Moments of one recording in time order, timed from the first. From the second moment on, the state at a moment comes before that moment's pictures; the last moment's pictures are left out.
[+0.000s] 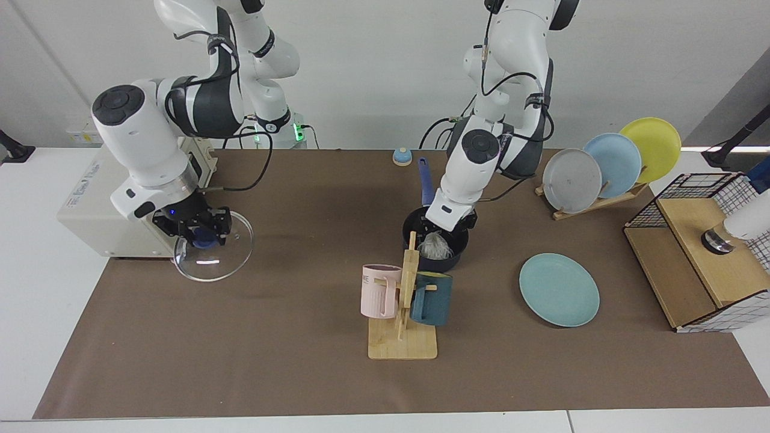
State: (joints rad) left arm -0.23 0.29 -0.24 -1.83 -0.03 2.11 -0.56; right arm 0.00 0.23 -0.03 -1.61 0.01 1.87 -0.03
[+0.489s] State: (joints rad) left arm -0.21 0.21 -0.05 -1.66 -0.02 1.90 -0.27; right arm 0.19 0.08 -0.02 -1.78 0.01 1.85 0.22
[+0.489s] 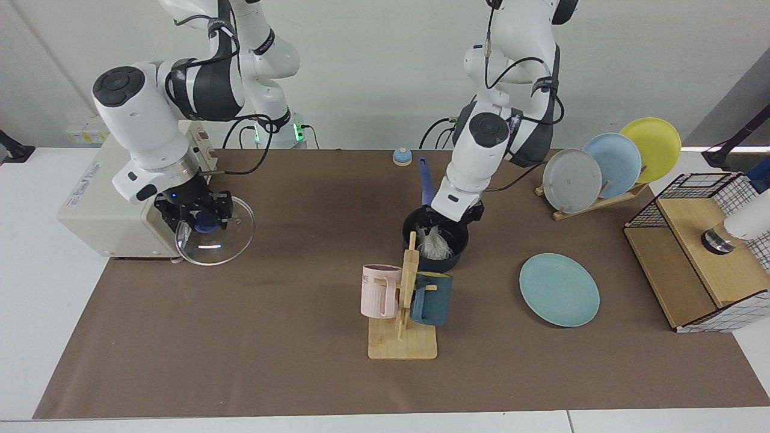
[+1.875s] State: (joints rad) left arm -0.20 0.11 0.16 -1.54 -0.03 1.62 0.11; right arm 0.78 0.74 -0.05 -1.01 -0.05 1.82 0.82
